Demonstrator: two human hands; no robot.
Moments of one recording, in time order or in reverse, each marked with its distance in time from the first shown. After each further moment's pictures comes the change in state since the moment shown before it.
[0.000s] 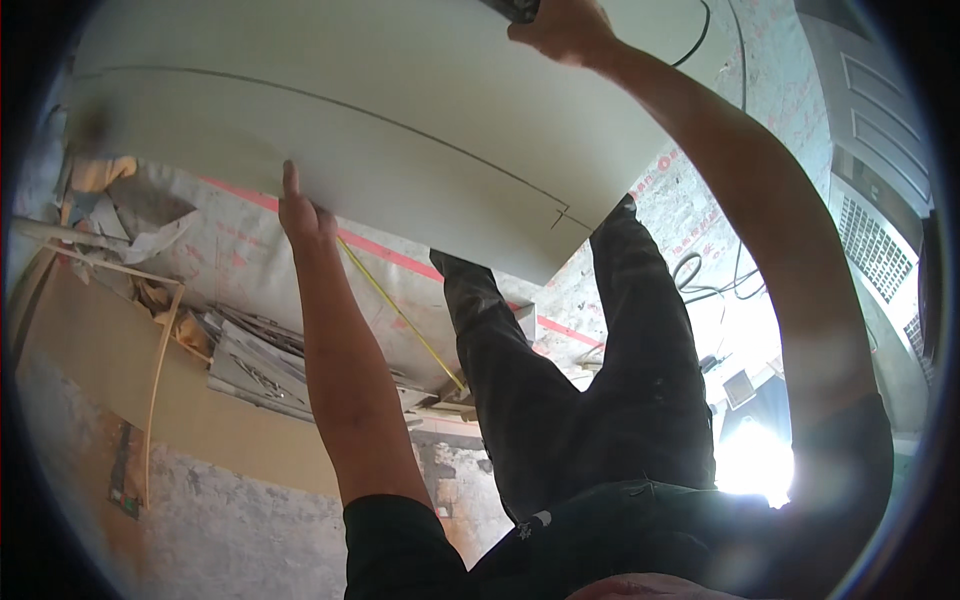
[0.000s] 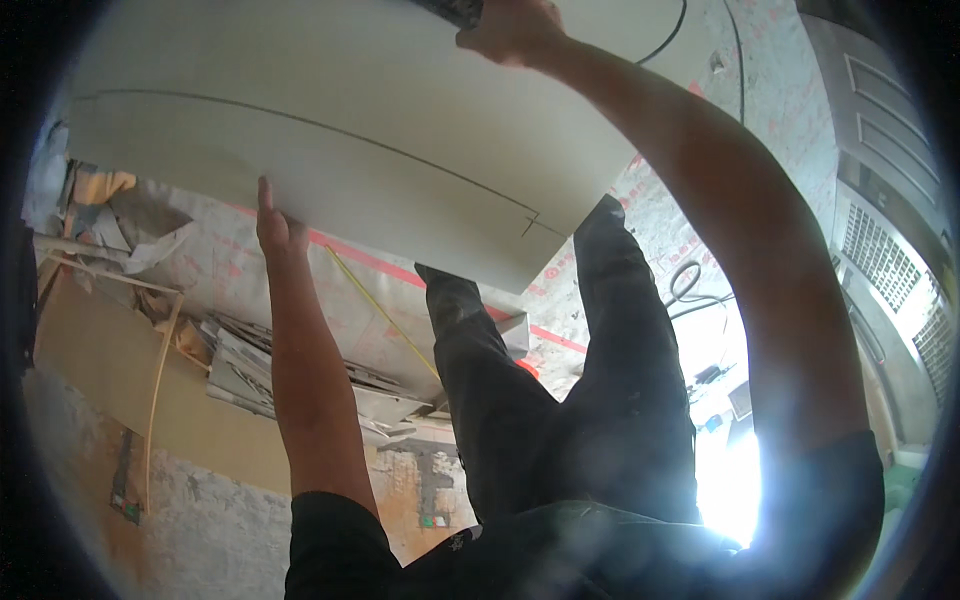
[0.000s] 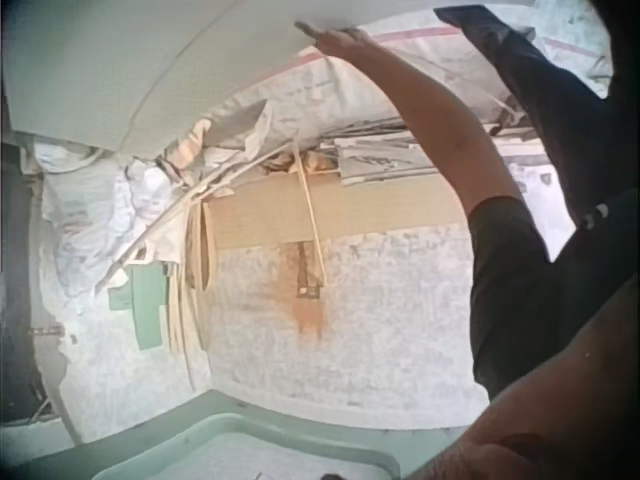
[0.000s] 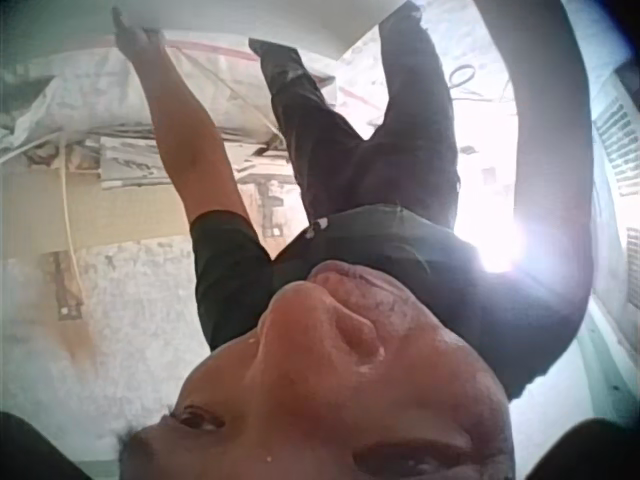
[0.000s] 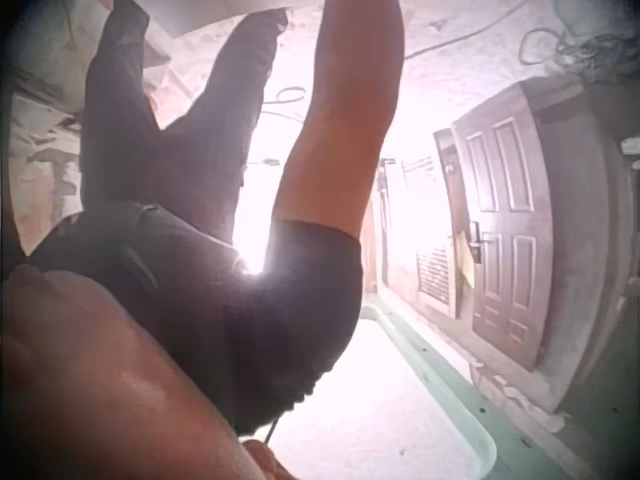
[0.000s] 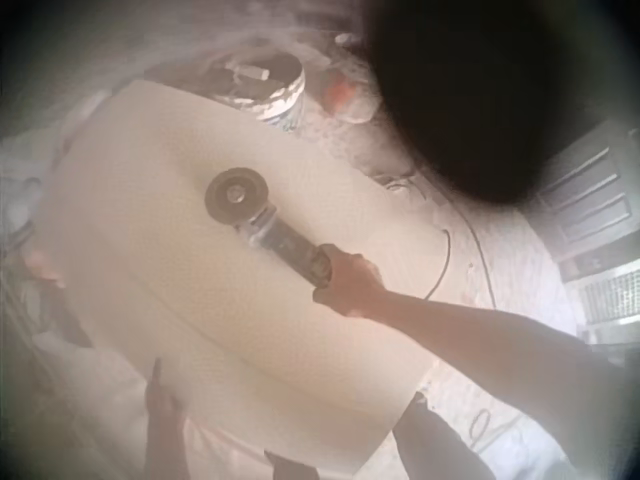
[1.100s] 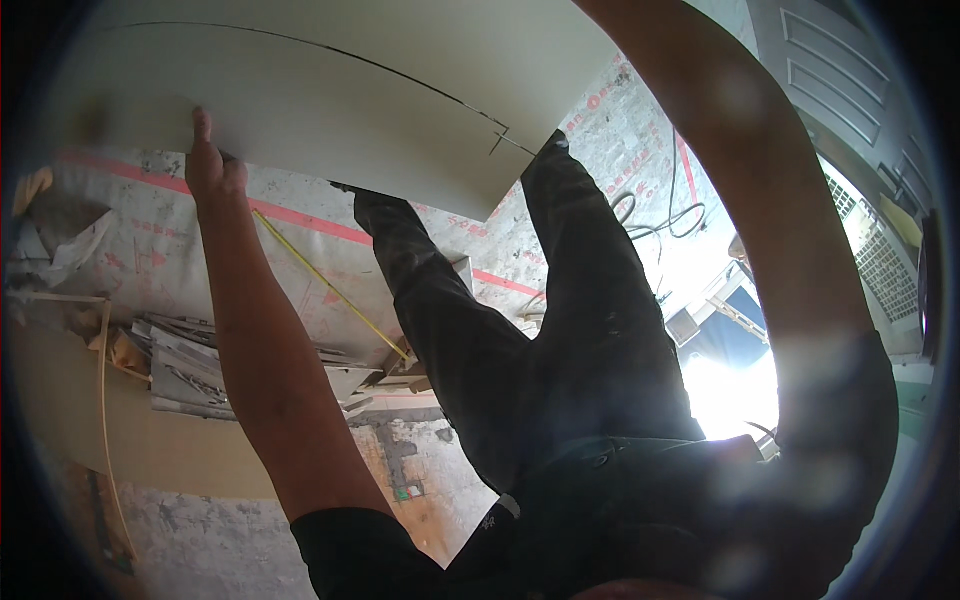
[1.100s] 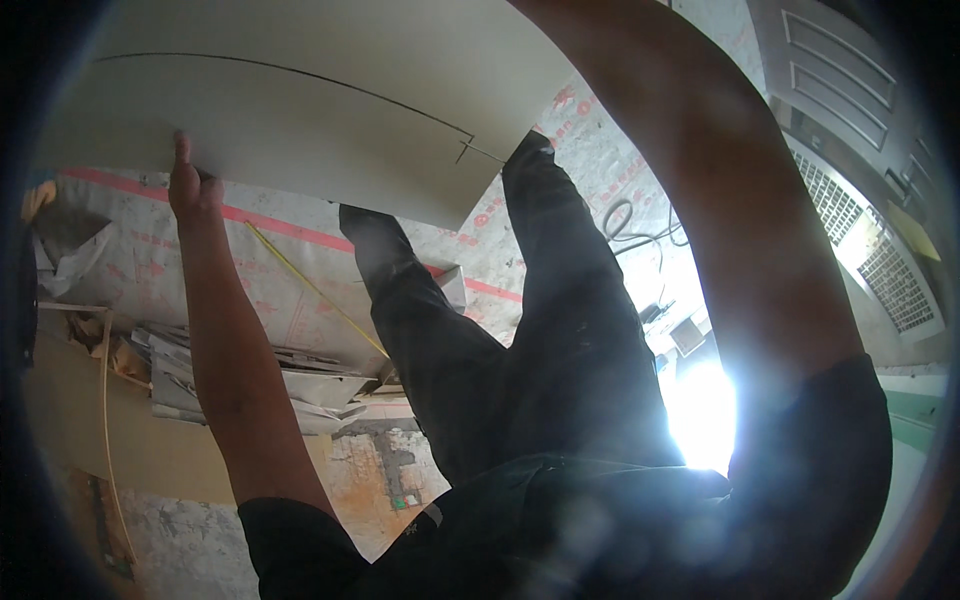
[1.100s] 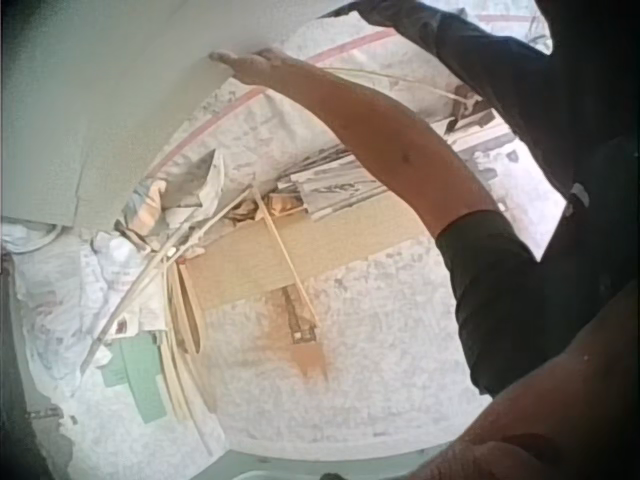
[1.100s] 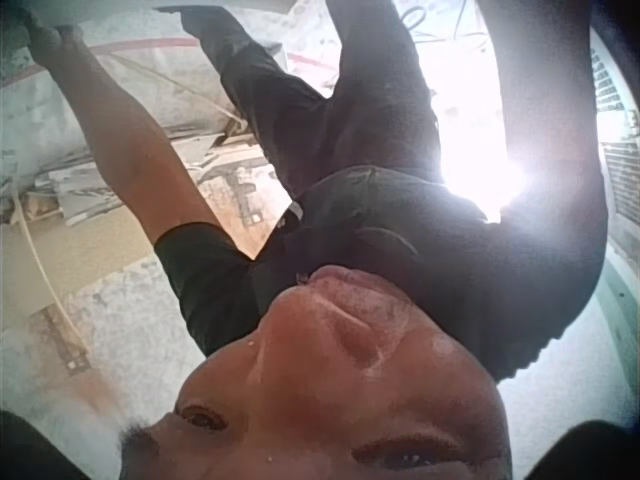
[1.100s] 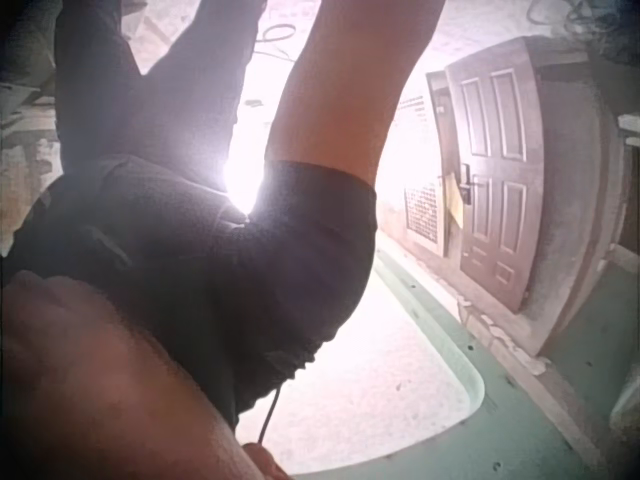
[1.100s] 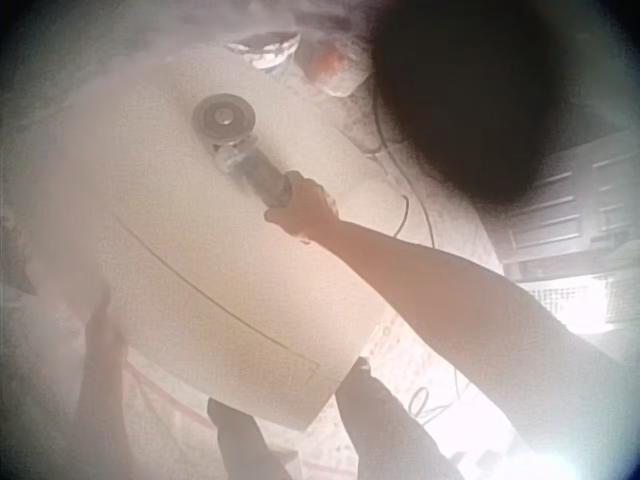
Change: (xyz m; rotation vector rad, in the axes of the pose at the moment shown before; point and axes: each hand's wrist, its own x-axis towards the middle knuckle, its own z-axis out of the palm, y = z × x) left_hand 0.013 -0.002 -0.002 -0.018 -0.010 0.004; right_hand 0.015 -0.003 0.016 -0.026 0.151 0.028
